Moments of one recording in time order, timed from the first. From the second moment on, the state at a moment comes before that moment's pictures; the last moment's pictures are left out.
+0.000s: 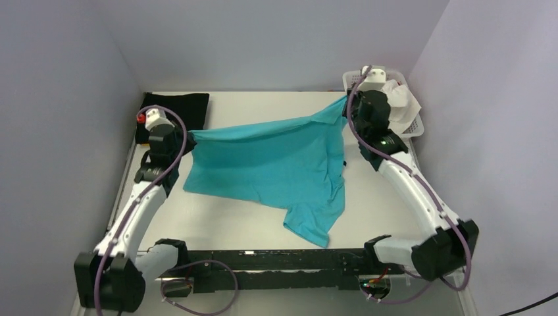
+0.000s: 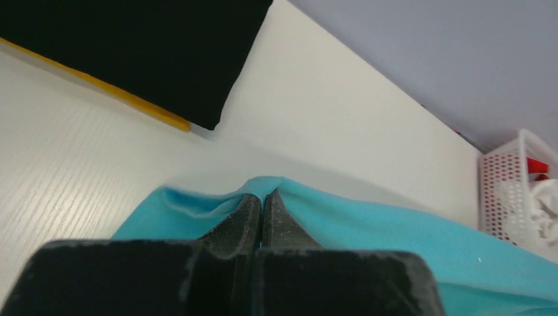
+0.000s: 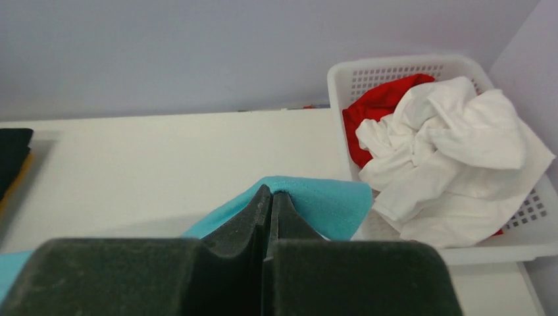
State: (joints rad) left arm -0.11 0.96 0.77 -0.12 -0.18 -0.65; right arm 0.35 1.19 1.18 -0.09 0.34 0.11
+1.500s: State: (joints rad) left arm -0.13 1.81 1.31 0.02 0.12 -0.51; right arm 0.28 1.86 1.41 -0.10 0.11 0.27
